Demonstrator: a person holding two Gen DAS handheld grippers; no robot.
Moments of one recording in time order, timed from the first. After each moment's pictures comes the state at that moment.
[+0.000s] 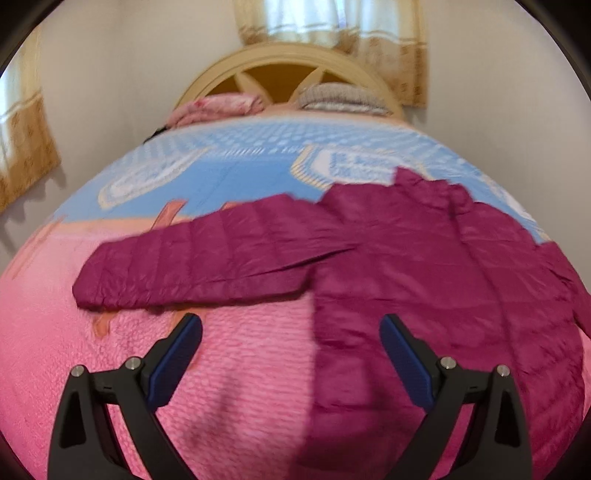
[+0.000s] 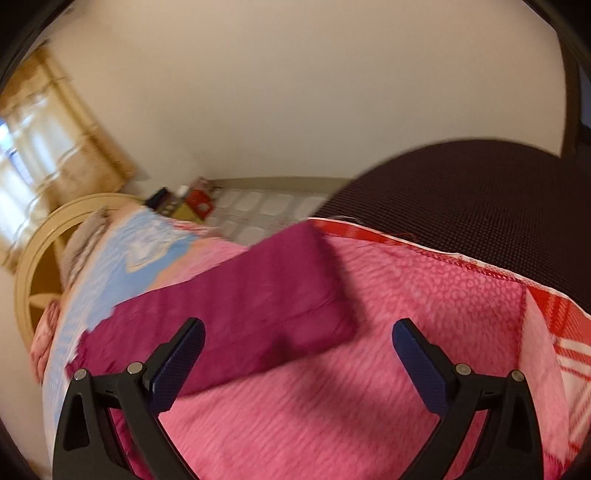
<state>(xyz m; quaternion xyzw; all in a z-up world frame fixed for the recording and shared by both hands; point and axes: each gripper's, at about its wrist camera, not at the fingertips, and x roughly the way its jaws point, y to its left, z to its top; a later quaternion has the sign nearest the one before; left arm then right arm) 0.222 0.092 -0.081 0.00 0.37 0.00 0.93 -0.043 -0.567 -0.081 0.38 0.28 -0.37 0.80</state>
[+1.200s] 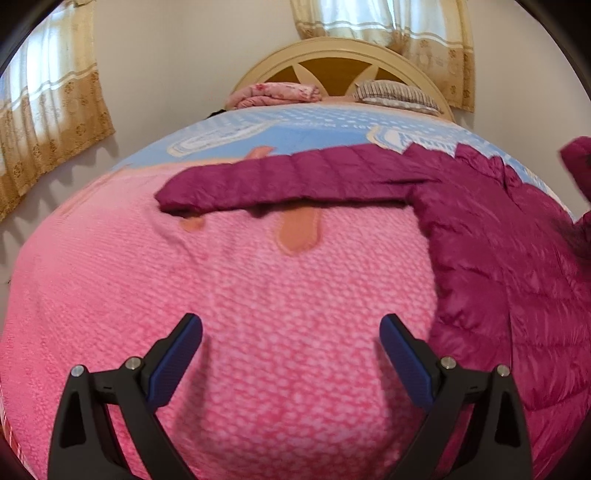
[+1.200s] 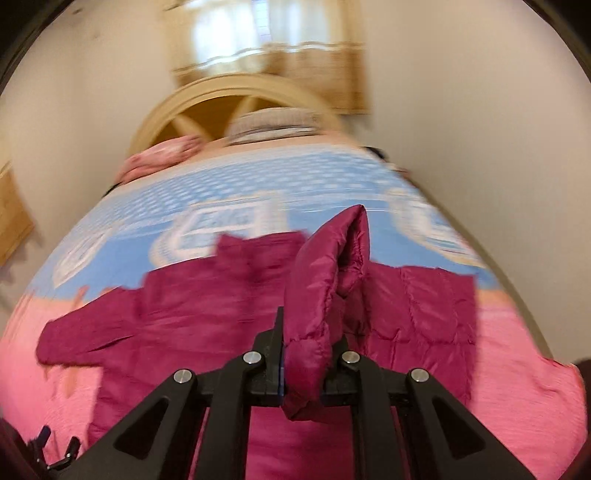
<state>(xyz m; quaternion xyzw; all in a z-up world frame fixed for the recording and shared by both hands) 0.143 0.157 -0.127 -0.01 0.36 0.09 0.93 0.235 -0.204 0.013 0.05 0.33 -0.03 0.94</state>
